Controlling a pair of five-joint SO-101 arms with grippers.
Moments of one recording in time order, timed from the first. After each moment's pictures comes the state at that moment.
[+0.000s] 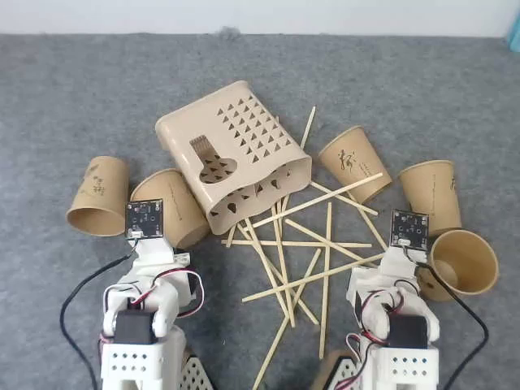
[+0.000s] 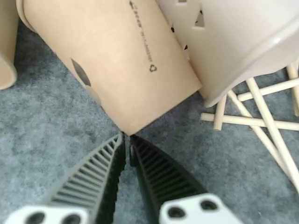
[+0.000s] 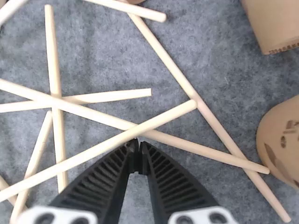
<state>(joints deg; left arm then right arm) -4.1 -101.5 97.1 71.0 13.0 -2.1 -102.8 95.2 74.8 -8.7</state>
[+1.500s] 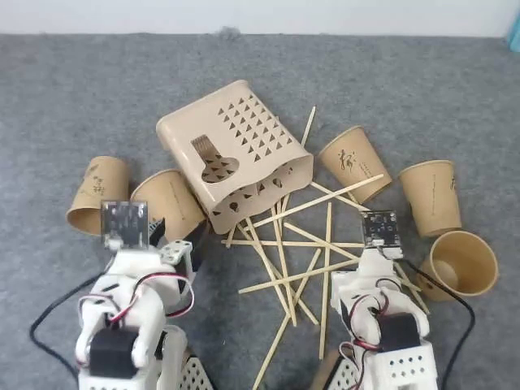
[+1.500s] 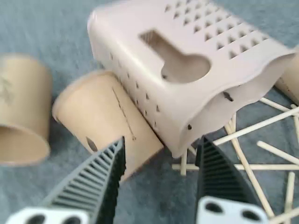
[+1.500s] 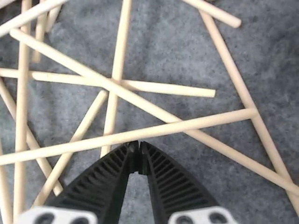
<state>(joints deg) -2.1 -102.1 75.5 76.4 8.7 -13.3 -102.8 95.2 74.8 -8.8</state>
